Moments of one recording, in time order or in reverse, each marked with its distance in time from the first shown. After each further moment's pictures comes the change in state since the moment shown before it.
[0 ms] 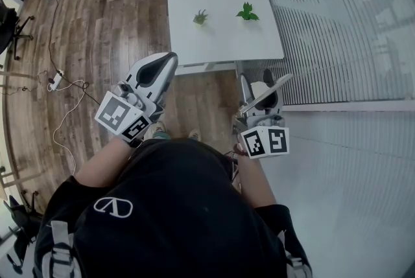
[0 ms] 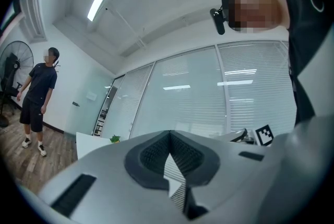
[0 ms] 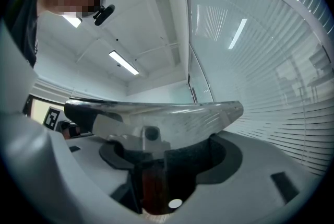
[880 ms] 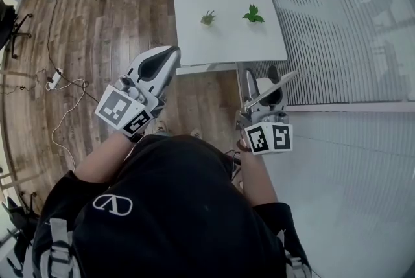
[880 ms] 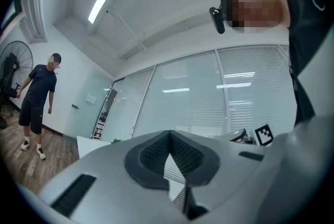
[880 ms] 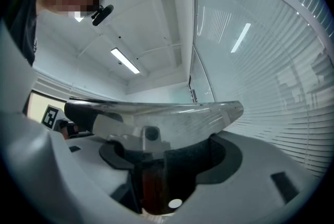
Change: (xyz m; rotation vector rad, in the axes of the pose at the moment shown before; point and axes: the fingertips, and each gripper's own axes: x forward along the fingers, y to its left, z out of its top) left arm -0.025 0.033 0.021 0.002 -0.031 -0.017; right arm 0.020 0.036 0.005 -0.040 -0.010 -0.017
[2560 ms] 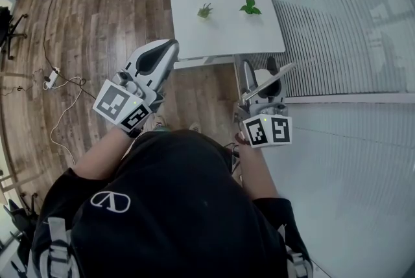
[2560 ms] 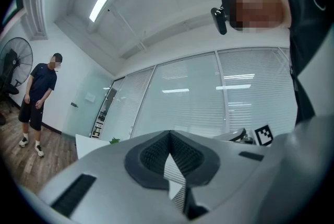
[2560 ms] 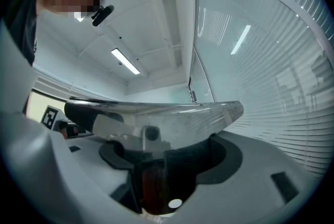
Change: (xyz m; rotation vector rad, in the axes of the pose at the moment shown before) left arm -0.001 -0.002 -0.001 -0.016 -0.002 -0.010; right arm -0.001 0.006 0.005 -0.010 -0.014 -0.007
